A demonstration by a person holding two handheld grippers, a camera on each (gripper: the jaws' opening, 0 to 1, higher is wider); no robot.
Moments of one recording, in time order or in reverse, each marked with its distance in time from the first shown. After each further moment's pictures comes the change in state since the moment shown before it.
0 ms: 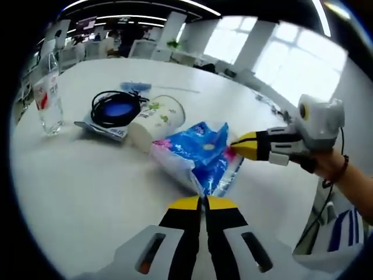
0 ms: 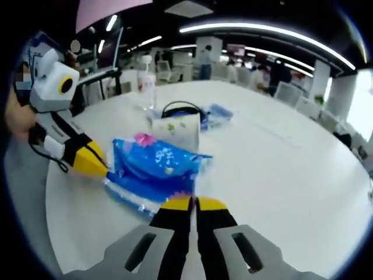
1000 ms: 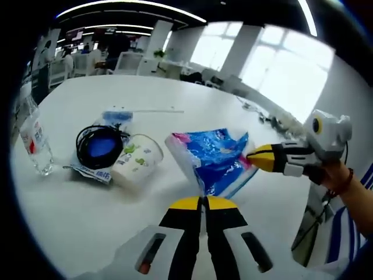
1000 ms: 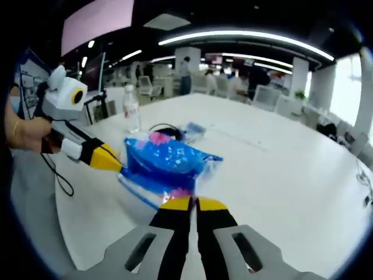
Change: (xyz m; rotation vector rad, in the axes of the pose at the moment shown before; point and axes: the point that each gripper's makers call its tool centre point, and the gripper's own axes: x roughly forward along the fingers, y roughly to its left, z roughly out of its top) left arm 0.005 -0.030 0.058 0.070 -0.056 -0.069; right arm -0.062 -0.034 0.020 0.115 -0.068 -0.103
